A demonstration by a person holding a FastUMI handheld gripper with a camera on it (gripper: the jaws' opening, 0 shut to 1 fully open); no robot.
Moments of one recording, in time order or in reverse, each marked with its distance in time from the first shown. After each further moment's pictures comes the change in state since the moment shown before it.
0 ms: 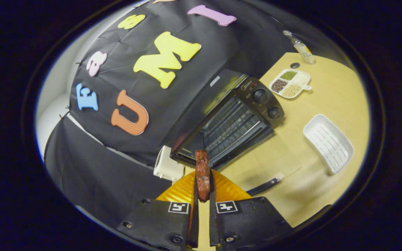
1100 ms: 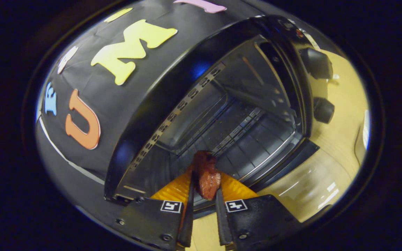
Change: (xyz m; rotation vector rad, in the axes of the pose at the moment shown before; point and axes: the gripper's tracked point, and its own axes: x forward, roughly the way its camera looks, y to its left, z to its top) arm 0.182 -0.048 0.025 -0.065 -0.073 -0.232
